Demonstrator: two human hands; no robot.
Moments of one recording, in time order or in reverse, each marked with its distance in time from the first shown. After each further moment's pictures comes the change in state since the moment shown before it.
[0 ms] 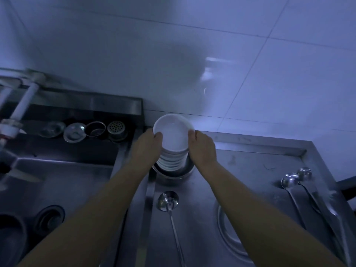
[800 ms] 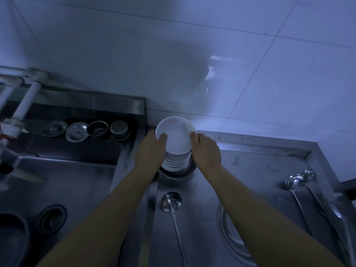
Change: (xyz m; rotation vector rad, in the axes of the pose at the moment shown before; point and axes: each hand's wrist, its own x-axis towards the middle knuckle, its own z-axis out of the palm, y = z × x) left_hand -0.008 -0.004 0.002 -0.059 0.025 -0.068; right_hand 0.001 0.004 0.007 -0.059 -0.041 0.034
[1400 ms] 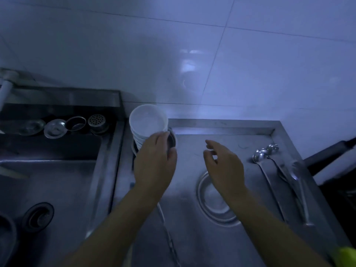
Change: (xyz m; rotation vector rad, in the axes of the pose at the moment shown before) left_hand -0.130 0.027 0.023 0.263 0.149 0.580; right_hand -0.130 0.065 -0.093 -0.003 0.221 -0.075
